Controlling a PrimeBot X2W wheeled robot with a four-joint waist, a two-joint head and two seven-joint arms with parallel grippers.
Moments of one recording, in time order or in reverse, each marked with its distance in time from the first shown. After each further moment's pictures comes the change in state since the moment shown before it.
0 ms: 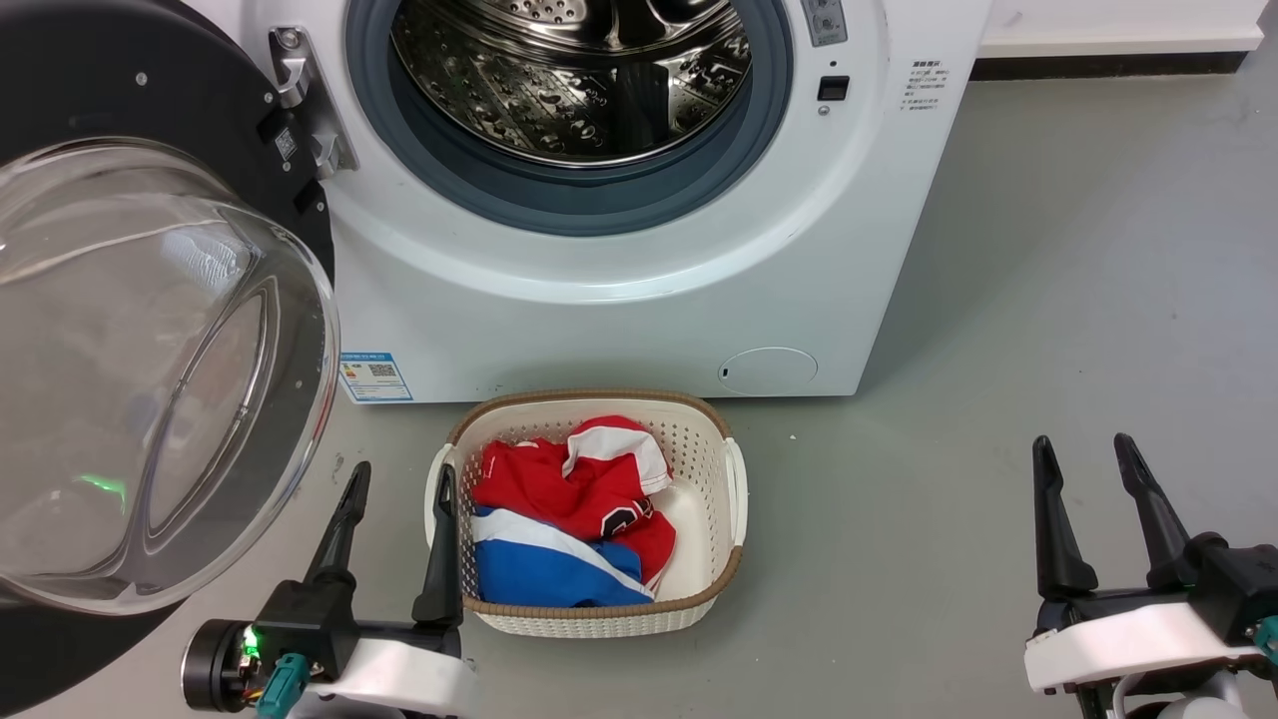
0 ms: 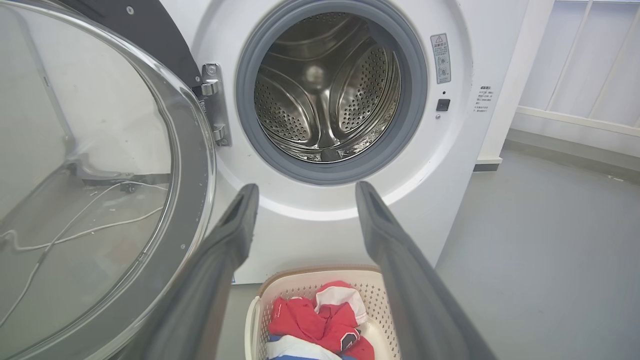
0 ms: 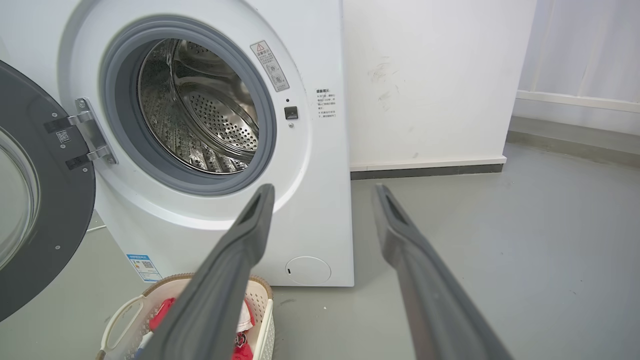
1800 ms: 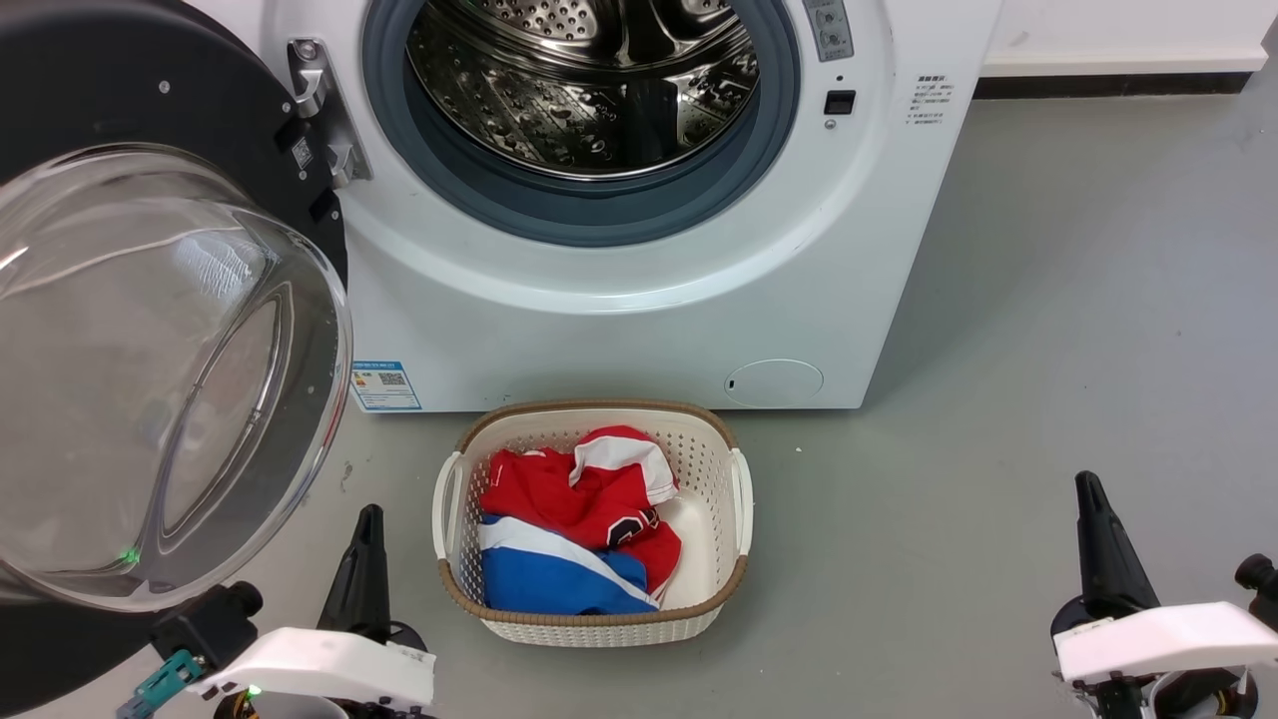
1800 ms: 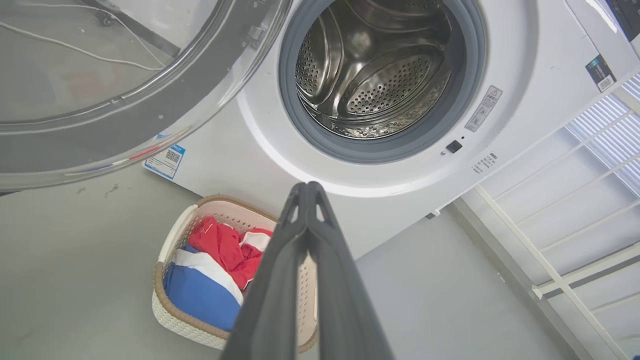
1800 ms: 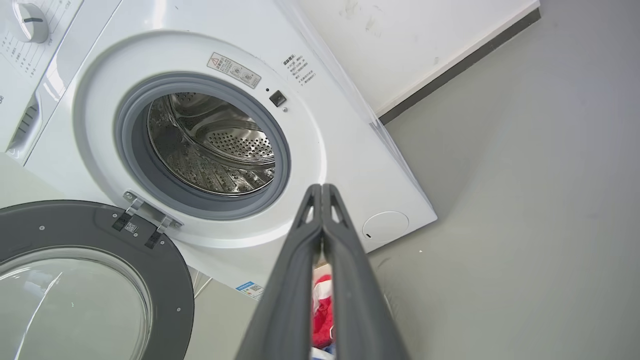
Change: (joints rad) left arm -0.017 0.007 0.051 0.113 -0.598 -0.046 0.128; right arm -0.002 0.001 -0.011 0.077 0.567 0.000 0.142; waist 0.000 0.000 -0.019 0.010
